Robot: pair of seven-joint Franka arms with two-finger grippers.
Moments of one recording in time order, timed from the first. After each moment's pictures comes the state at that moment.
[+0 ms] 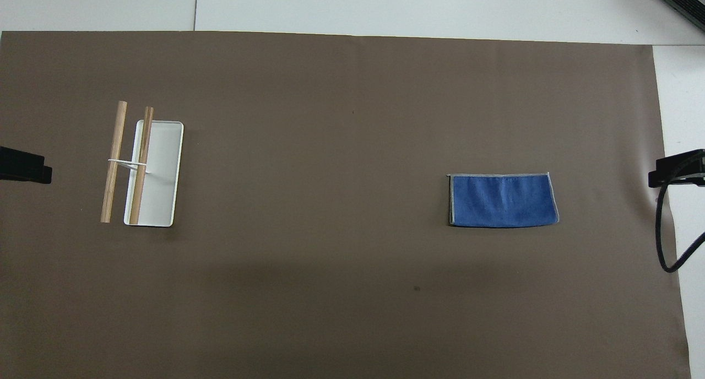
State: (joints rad) left arm -0.02 -0.08 -0.03 -1.53 0.01 1.46 -0.02; right arm 0.09 -0.05 -0.17 -1.56 -0.04 1.50 0.05
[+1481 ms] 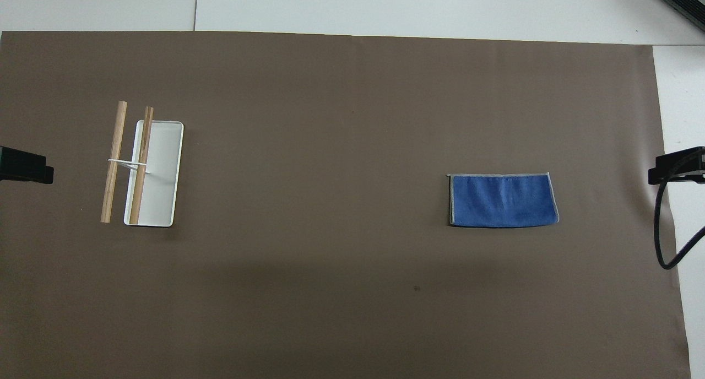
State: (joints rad) left arm -0.02 -0.08 -0.03 -1.53 0.01 1.46 -0.02; right arm 0.02 -0.05 -0.11 -1.57 -0.04 1.50 0.05
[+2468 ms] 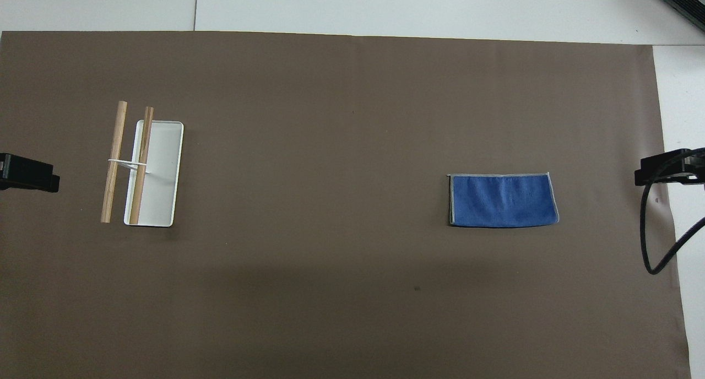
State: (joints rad) left arm -0.02 -0.08 -0.04 -1.54 0.01 1.43 -0.02; right arm 0.04 -0.06 -0.09 -1.57 -0.04 1.50 0.05
